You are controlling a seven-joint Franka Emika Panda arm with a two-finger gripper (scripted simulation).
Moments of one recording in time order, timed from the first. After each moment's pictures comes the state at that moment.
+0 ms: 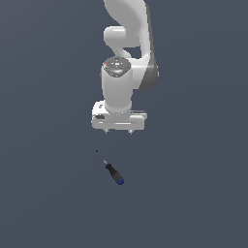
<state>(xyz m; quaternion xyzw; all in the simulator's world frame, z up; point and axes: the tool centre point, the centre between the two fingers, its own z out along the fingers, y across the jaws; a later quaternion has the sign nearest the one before) -0.003 -0.022 0.168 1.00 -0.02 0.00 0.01</state>
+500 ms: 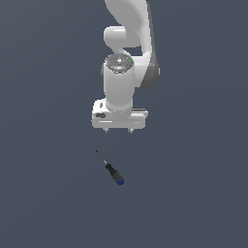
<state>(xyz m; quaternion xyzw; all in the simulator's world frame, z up) -0.003 -0.022 0.176 1.00 0.00 0.00 0.02</state>
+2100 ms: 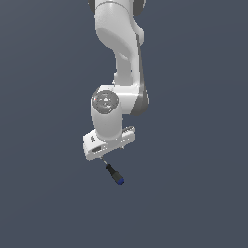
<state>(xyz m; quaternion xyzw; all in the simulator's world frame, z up) 0.060 -0.054 0.110 0.97 0.23 0.00 0.01</state>
